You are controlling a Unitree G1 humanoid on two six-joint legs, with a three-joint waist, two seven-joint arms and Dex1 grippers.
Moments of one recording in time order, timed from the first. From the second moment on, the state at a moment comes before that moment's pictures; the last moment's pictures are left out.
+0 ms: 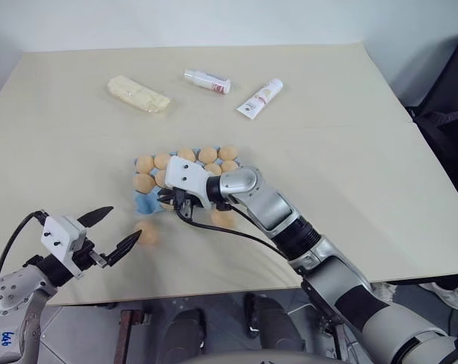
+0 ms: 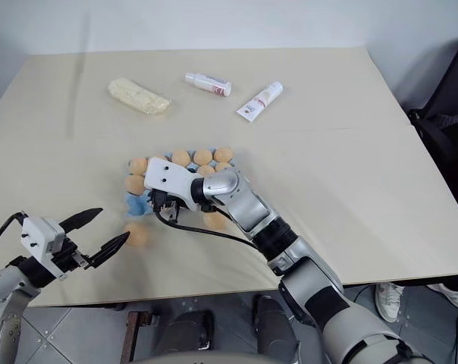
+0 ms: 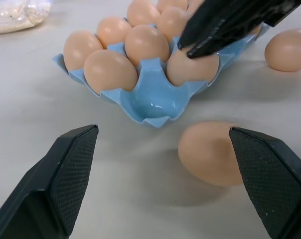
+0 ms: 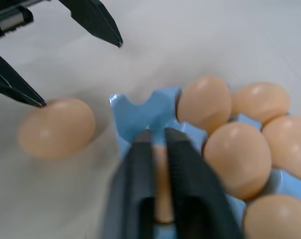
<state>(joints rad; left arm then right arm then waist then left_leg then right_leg) 0.26 0.60 0.43 -0.26 -0.43 0.11 -0.76 -0.90 0.00 0.49 0.34 -0.04 0.33 0.88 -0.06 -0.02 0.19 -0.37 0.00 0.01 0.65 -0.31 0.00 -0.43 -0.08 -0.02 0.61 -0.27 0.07</state>
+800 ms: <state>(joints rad) 0.25 0.60 0.43 -0.26 -0.43 0.11 -0.76 -0.89 -0.04 0.49 0.31 -0.02 0.42 0.92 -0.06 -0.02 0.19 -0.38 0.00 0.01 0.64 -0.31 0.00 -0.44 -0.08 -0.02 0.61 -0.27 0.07</state>
